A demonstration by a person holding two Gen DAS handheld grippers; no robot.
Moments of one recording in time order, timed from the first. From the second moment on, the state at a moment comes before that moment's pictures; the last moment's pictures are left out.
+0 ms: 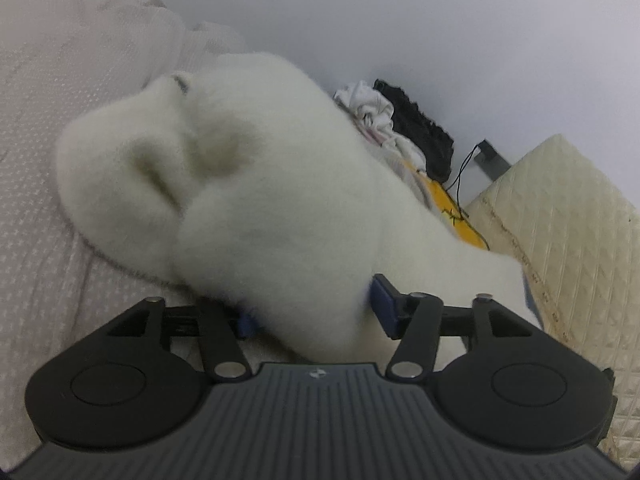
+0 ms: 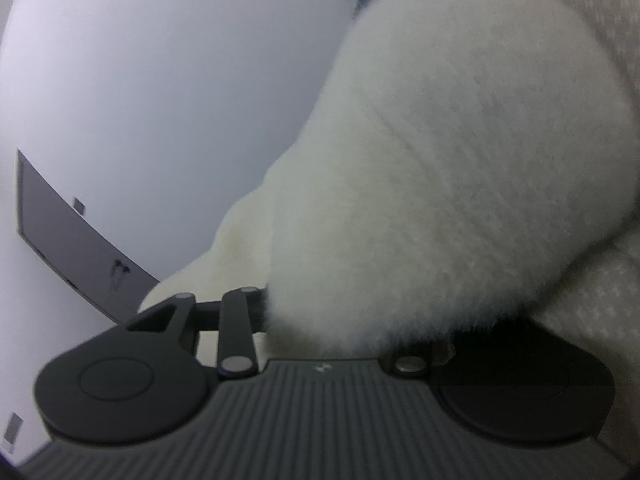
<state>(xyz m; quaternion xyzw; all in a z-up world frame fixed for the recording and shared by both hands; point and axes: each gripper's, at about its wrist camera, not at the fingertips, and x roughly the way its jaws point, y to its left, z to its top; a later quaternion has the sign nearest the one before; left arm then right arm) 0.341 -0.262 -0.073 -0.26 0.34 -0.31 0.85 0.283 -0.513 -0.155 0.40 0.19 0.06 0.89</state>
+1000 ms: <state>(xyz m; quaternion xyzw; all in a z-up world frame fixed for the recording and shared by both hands) 0.065 -0.205 0.180 -0.09 0.21 -0.31 0.92 0.025 -0.417 0.081 0.14 0.16 -0.01 0.98</state>
